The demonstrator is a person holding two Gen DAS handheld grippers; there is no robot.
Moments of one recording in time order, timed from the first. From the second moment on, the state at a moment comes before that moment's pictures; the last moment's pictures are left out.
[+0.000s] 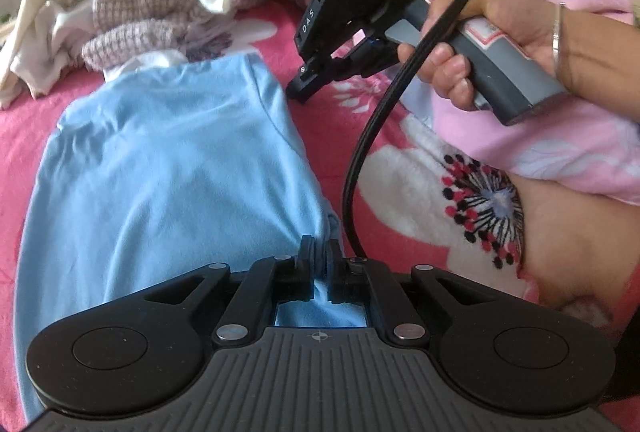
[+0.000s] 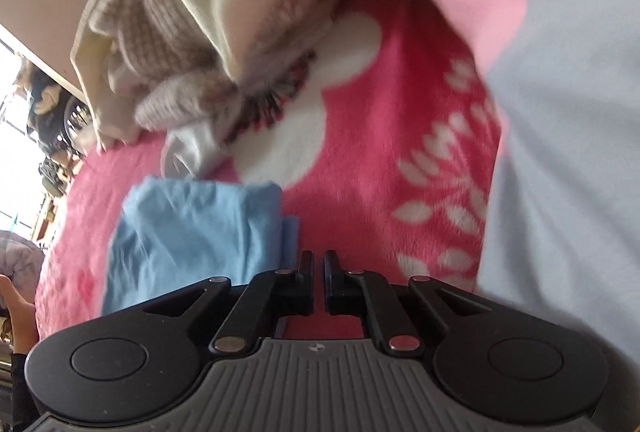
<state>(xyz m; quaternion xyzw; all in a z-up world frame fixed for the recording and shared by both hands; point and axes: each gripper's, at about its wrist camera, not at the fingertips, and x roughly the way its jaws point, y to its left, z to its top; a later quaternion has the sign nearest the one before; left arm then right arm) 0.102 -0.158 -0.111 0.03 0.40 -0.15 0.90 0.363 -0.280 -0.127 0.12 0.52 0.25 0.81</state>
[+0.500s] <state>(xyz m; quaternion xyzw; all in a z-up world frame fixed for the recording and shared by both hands) 0.007 -0.036 -0.050 -0.10 0.38 -0.12 0.91 0.289 -0.260 -0.014 0.06 0.40 0.38 0.83</state>
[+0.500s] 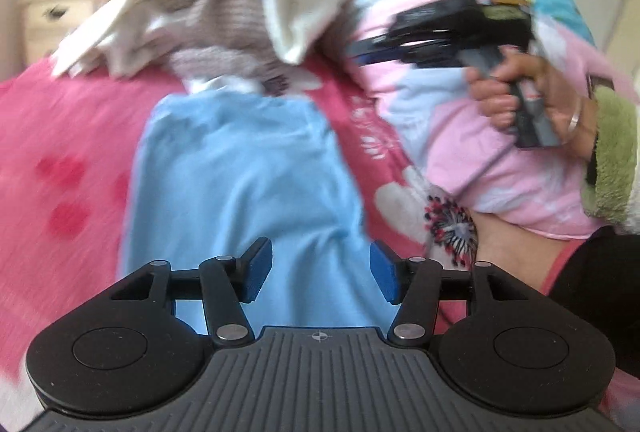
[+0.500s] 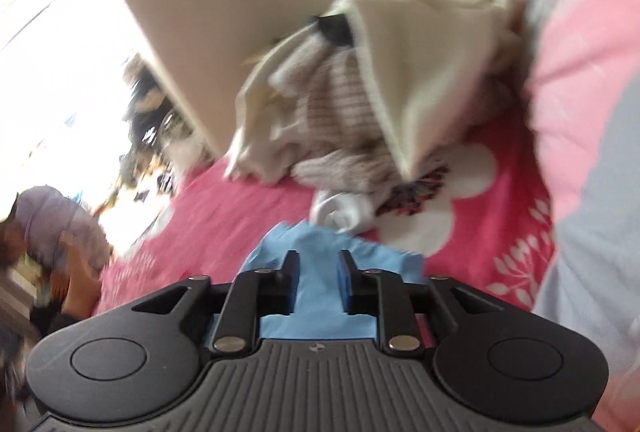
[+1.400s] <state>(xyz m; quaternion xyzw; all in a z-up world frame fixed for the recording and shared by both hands) -0.057 0.049 -0.112 -0.16 0.47 -0.07 0.86 0.335 -0.033 -0.081 -0.01 0.51 0.28 0.81</state>
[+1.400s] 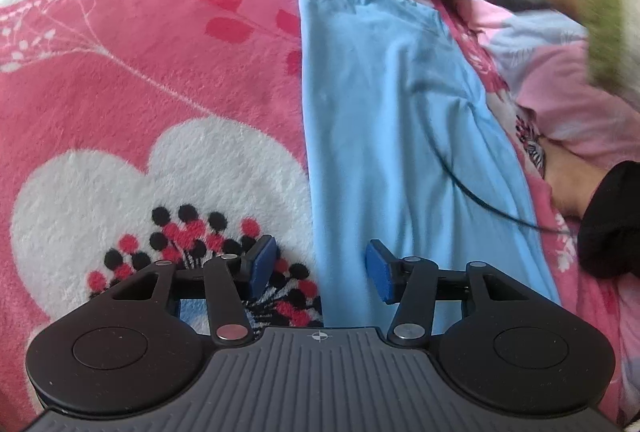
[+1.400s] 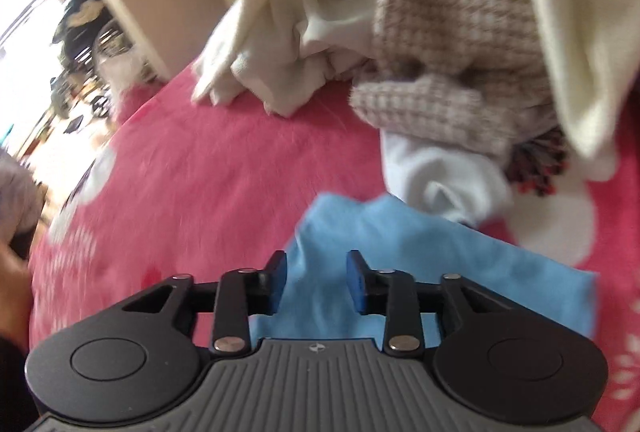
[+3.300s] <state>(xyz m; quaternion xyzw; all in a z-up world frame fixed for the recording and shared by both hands) -0.103 0.081 -0.121 -0.26 0.48 -0.06 0.84 0.116 -0.236 -0.089 0.09 0.45 0.19 0.87</state>
